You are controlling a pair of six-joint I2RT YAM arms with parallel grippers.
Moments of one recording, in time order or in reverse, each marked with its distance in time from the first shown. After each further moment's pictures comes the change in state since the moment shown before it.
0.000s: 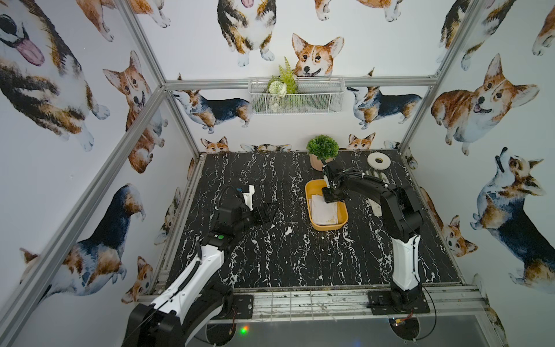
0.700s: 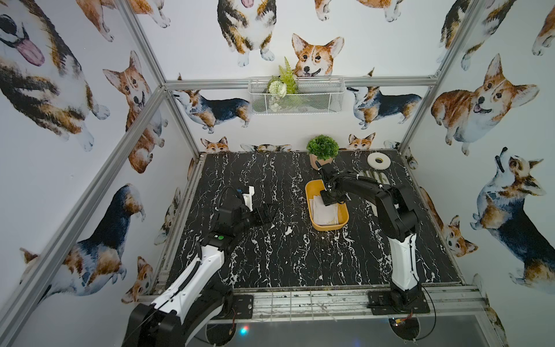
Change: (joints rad) left arm 0.005 0.000 -0.011 0.000 0.000 0.000; right arm 0.036 0.042 0.024 -0.042 0.103 -0.026
